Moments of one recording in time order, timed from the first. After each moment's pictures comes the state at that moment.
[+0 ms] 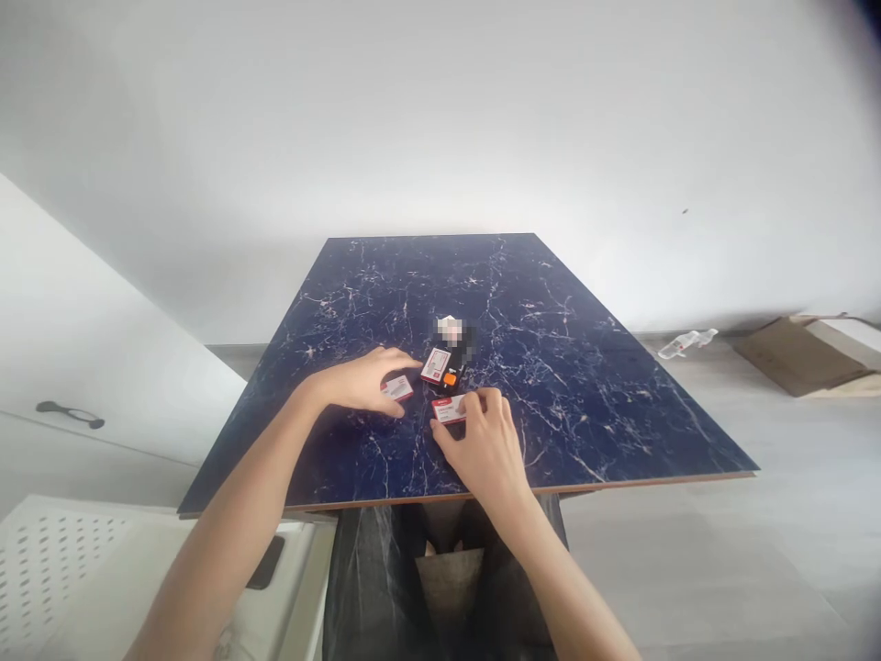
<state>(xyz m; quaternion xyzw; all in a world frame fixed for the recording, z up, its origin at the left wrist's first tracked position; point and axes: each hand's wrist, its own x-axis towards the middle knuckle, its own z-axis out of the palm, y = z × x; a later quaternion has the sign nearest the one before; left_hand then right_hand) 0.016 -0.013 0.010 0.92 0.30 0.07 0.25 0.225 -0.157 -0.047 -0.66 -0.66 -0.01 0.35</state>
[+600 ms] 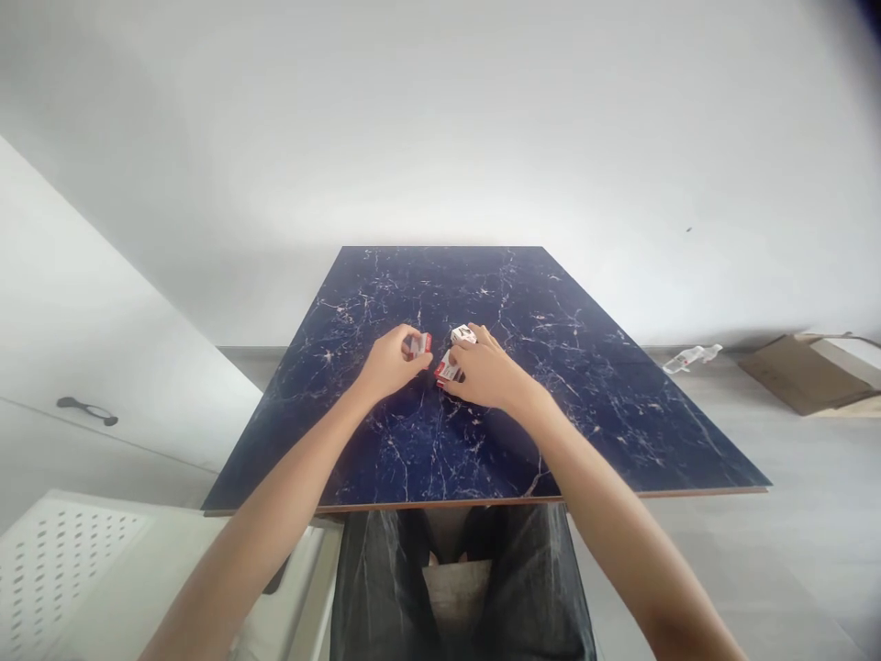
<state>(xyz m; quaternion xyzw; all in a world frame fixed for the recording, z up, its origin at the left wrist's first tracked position) 0.039 -0.002 -0.009 0.78 0.48 0.32 0.23 0.246 -0.050 0.023 -0.51 -0.85 0.03 0.16</state>
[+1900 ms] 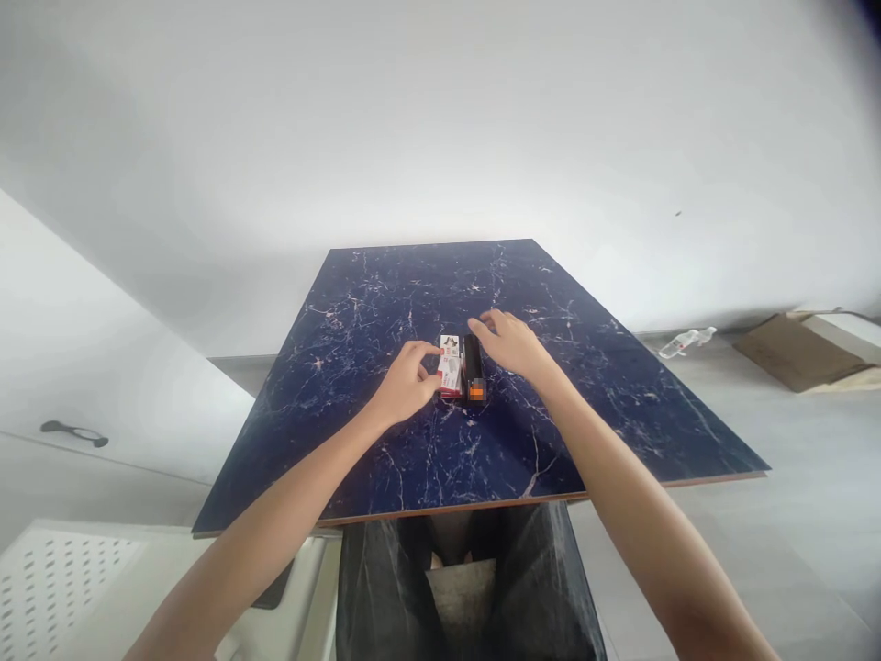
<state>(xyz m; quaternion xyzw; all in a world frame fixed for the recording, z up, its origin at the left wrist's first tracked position) 0.069 -0.033 -0.016 0.80 0.41 0.29 0.32 0.292 -0.020 0.026 -0.70 -0.64 0.17 0.26</state>
